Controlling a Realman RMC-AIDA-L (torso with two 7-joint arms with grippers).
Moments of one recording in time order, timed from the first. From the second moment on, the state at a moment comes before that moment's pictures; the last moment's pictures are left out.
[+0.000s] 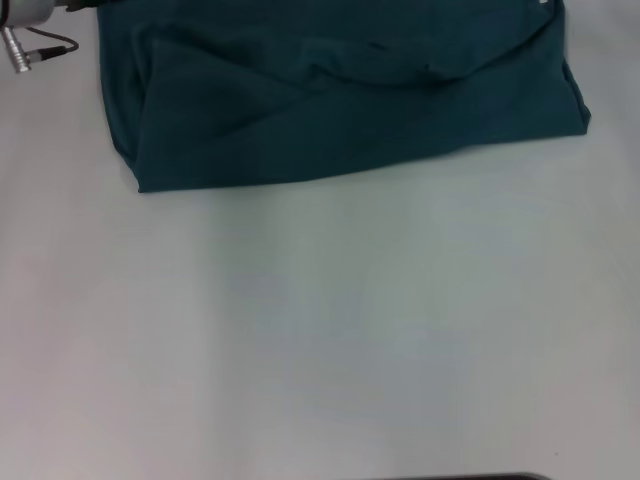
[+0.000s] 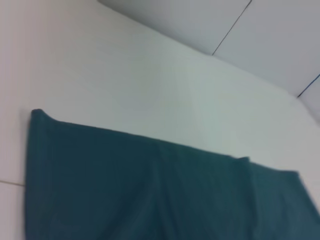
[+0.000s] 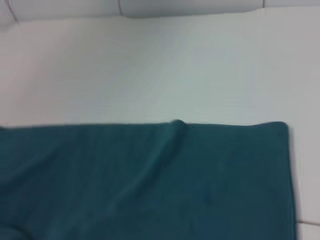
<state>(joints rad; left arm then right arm) -0.78 -2.10 -2.35 -0.78 -0.83 0.83 -2.54 0.80 1.93 -0.84 -0.73 -2.35 -0.90 2.34</state>
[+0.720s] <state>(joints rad) -0.51 -2.05 -2.51 -0.87 -1.21 1.36 -2.53 0.46 1.94 -0.61 -0.86 -1.93 -1.48 2.18</state>
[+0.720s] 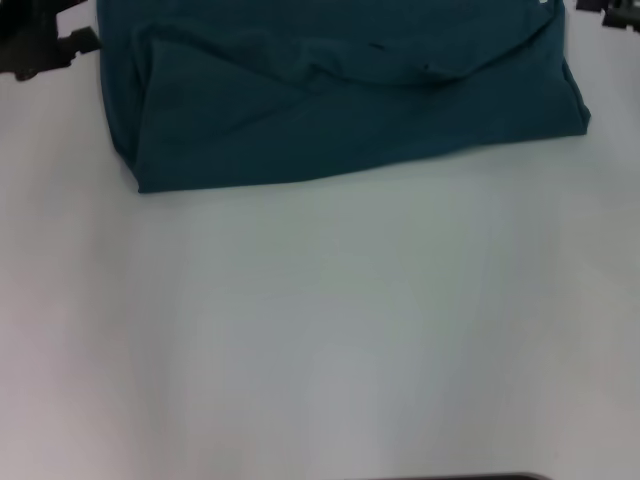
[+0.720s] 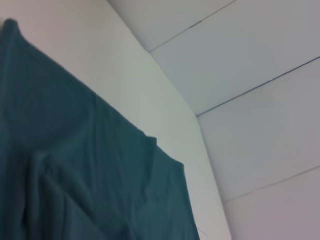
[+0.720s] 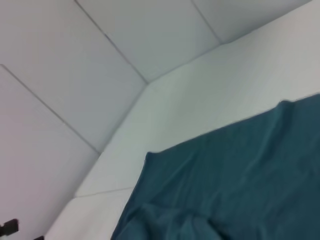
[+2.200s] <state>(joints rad) -0.46 -2.05 -2.61 -0.75 -1.21 1.56 -2.32 0.41 1.96 -0.52 -0.76 -1.98 -1.60 2.10</state>
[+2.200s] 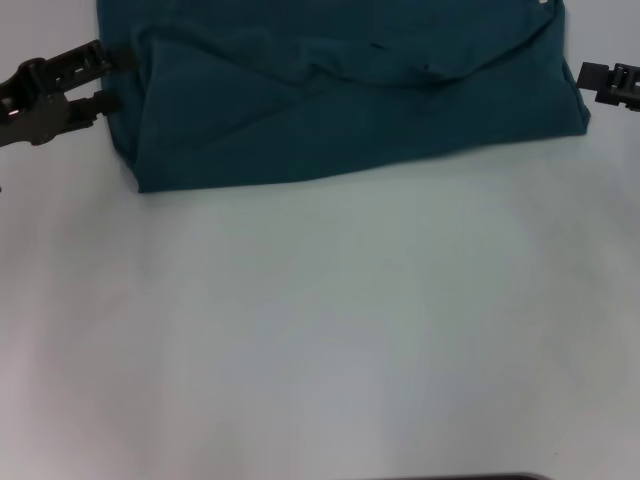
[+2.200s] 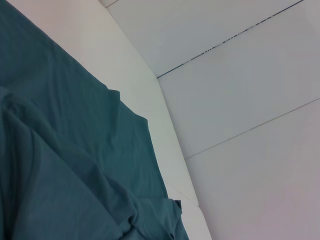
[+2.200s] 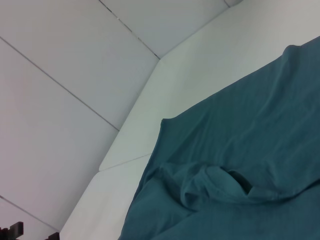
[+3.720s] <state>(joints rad) -0.46 -2.00 -2.71 -0.65 -1.22 1.66 -2.29 0.50 1.93 -0.53 -0.77 -2.06 -1.59 2.18</state>
